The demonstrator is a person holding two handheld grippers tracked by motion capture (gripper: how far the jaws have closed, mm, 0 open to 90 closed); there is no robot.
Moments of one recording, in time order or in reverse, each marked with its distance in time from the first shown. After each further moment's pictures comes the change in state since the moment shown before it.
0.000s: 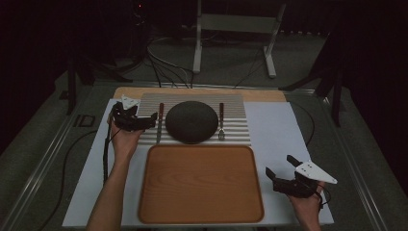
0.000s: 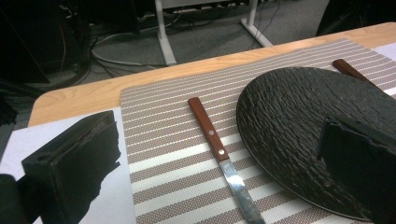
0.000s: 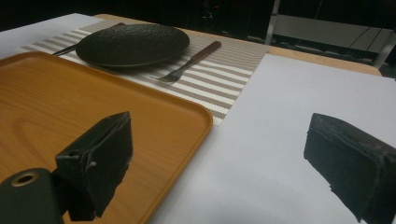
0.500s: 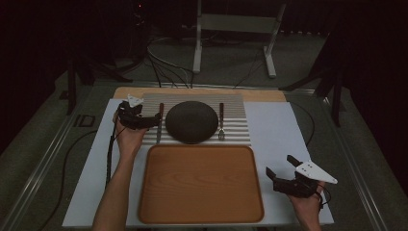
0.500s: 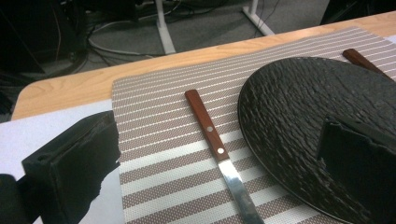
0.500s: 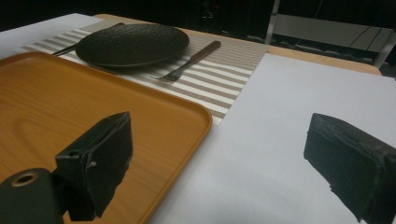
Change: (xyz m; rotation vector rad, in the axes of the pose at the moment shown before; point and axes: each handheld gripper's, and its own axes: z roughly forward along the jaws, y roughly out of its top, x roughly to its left) left arm -0.002 -0.001 0.021 0.053 0.005 -0.007; right arm -0.001 0.000 0.000 0.001 0.000 0.001
